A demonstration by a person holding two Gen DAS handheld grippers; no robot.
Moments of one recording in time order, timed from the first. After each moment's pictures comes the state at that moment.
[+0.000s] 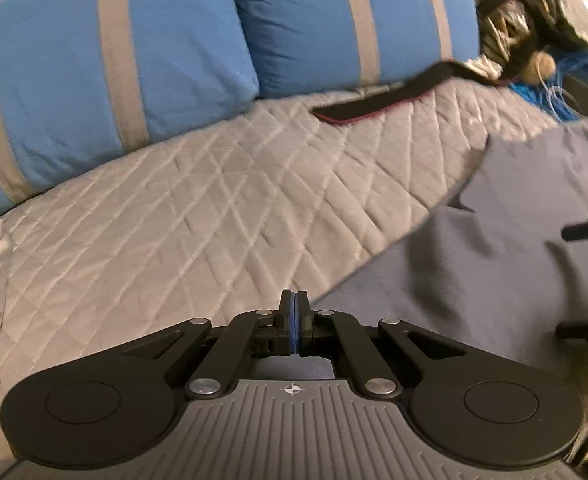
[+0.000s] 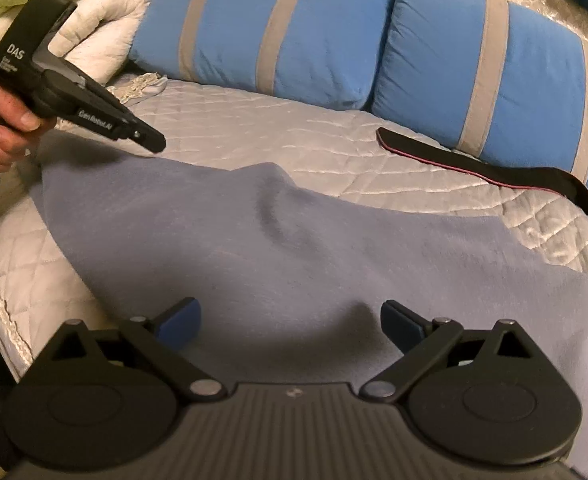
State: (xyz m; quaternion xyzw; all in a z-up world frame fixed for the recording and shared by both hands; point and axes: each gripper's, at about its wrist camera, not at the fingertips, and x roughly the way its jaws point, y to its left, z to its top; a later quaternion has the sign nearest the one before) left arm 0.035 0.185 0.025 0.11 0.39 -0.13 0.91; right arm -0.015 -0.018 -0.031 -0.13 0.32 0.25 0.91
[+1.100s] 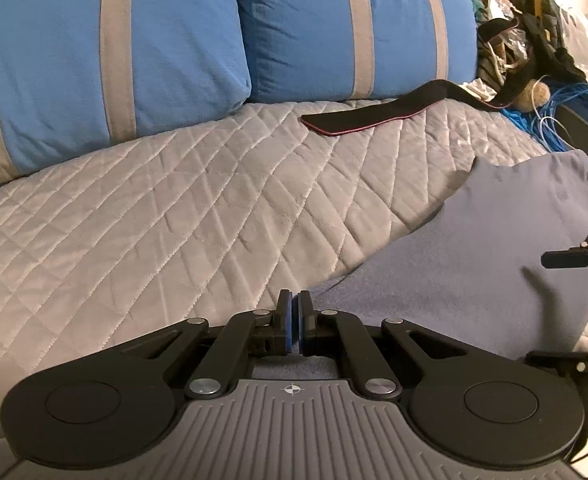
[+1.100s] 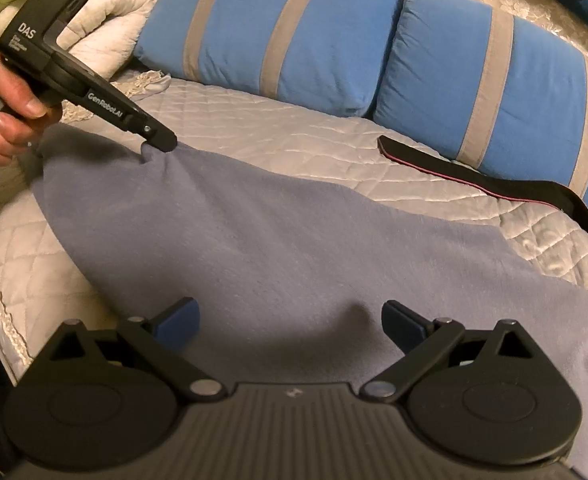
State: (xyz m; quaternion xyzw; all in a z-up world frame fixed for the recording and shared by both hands) left arm 0.040 0.182 0.026 0.07 0.40 -0.14 0.90; right arm -0.019 -0.014 -0.032 -0.14 0.31 0.25 0.91
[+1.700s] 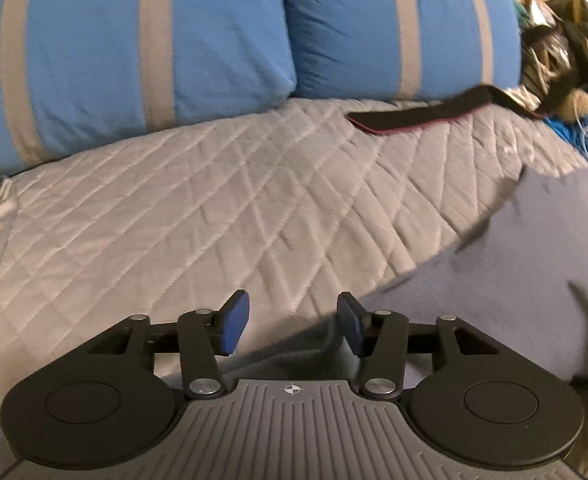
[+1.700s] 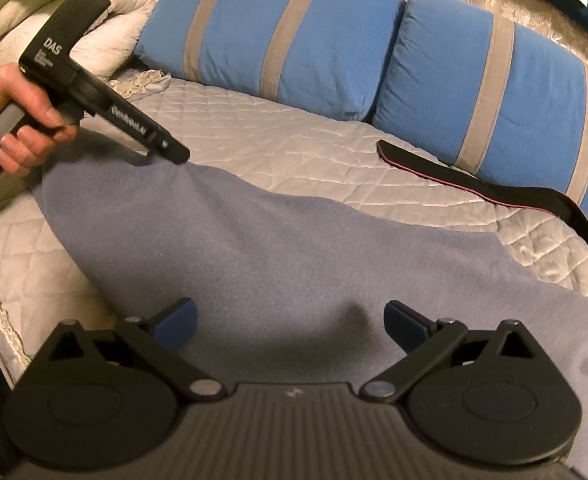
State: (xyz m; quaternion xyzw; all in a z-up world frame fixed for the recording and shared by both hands) left arm 0.048 0.194 0.016 0.05 0.39 -0.09 0.91; right arm -0.021 -0.012 -0.031 -0.15 0.30 0.25 0.91
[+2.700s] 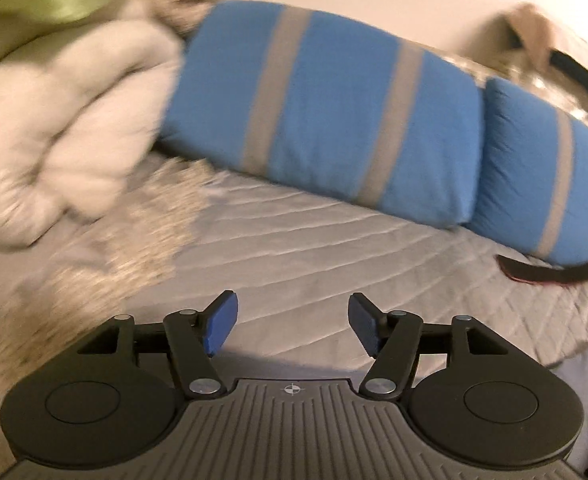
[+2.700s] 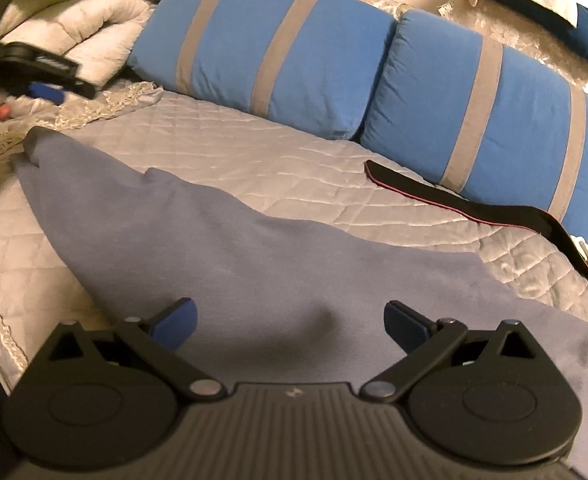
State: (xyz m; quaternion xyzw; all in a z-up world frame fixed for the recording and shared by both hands) left arm -0.049 0.289 0.065 -0.11 0.27 0.17 0.94; right arm -0.034 -0.010 -0.017 -0.16 0.27 0.23 0.92
